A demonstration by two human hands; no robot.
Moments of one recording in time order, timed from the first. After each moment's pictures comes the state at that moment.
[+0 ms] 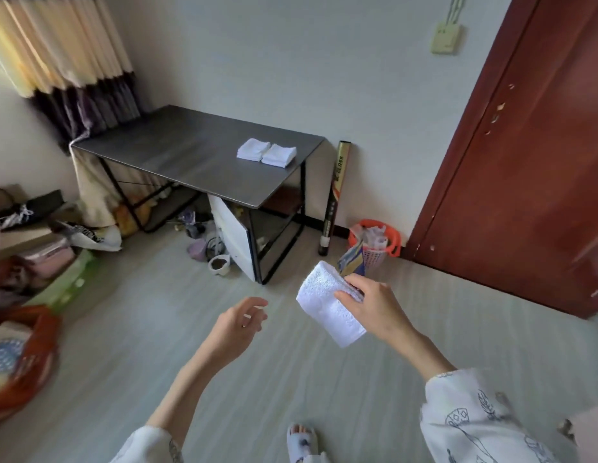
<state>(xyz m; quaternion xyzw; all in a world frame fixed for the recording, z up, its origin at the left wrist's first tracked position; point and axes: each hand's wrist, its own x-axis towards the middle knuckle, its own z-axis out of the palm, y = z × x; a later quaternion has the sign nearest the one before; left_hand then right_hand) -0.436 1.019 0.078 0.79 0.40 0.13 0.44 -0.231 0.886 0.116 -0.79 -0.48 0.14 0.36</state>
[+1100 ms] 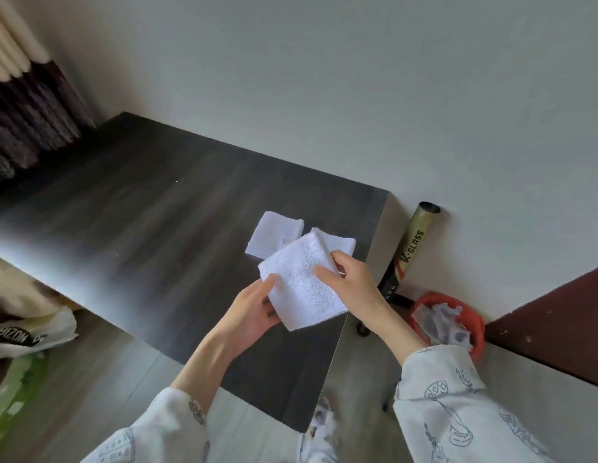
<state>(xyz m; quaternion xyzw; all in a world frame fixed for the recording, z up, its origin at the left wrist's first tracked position) -0.099 1.722 0.058 0.43 0.34 0.13 0.83 0.055 1.619 0.106 -0.72 -0.36 0.36 0.47</state>
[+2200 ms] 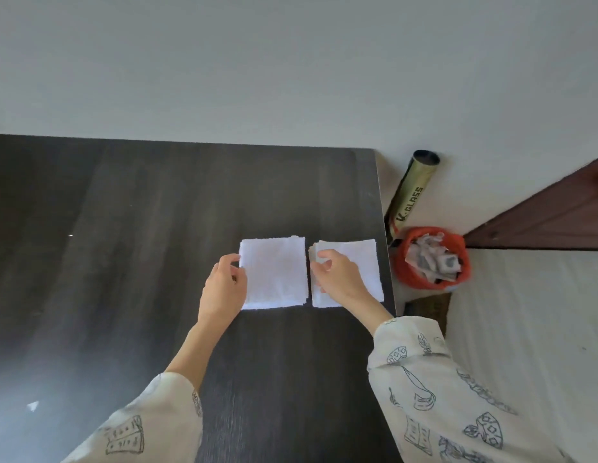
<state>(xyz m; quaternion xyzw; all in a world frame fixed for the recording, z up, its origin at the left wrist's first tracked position) 0.008 1.976 -0.039 0.82 0.41 -0.03 0.40 0.118 1.818 -0.018 -0.88 -0.09 0.32 0.33</state>
